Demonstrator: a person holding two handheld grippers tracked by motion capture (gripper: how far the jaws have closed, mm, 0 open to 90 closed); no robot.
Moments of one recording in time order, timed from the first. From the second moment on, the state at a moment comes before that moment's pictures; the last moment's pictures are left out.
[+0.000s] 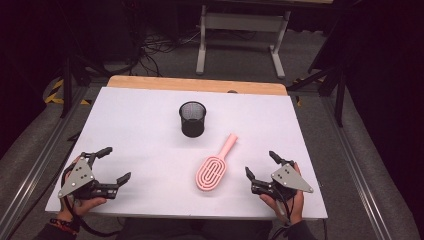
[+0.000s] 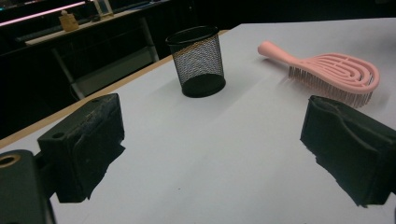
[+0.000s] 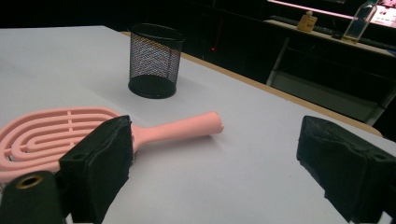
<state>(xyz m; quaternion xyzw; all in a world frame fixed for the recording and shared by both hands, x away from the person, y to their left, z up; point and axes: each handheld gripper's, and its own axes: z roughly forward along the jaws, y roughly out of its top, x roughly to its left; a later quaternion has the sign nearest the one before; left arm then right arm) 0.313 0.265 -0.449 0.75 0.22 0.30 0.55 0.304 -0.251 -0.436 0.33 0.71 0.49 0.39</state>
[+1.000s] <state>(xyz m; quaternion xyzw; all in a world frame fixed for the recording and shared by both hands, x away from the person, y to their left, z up) 0.312 0.252 -0.465 0.77 0.20 0.28 0.53 0.319 -0.249 -0.426 0.34 0.70 0.48 0.40</state>
